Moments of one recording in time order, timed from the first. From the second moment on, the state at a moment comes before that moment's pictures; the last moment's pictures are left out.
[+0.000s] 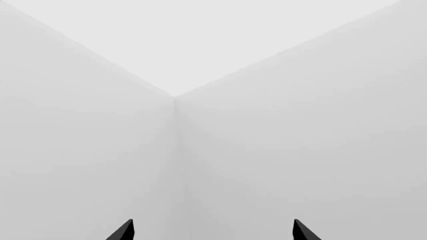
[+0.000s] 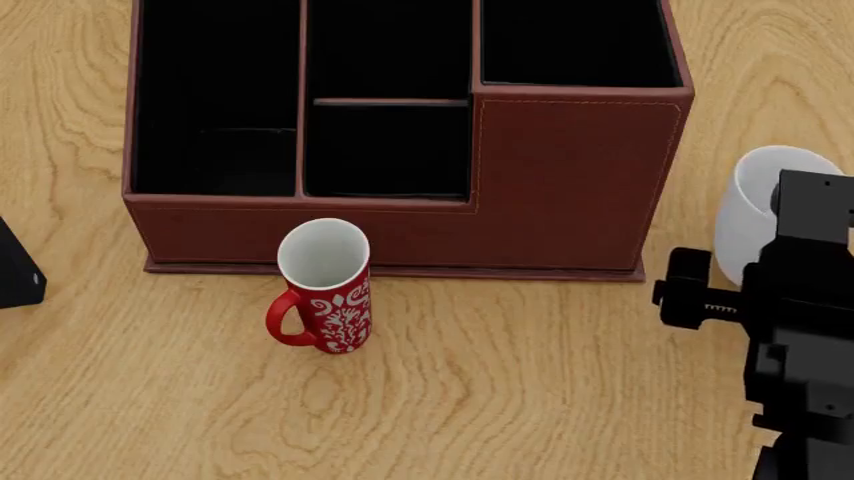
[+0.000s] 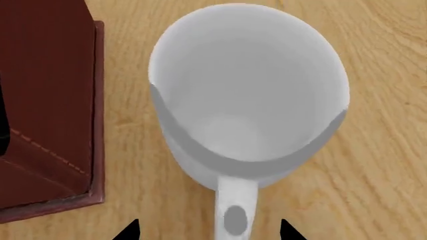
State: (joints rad) left arm -0.03 -1.16 -0.40 0.97 -0.72 -0.28 -0.98; right arm 1.30 0.31 0.01 1.31 0.01 0.54 -0.10
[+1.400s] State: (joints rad) left arm -0.03 -1.17 -0.39 0.99 -0.73 -0.25 -1.00; right arm 0.69 0.40 0.37 -0.33 0.17 1.33 -0.16
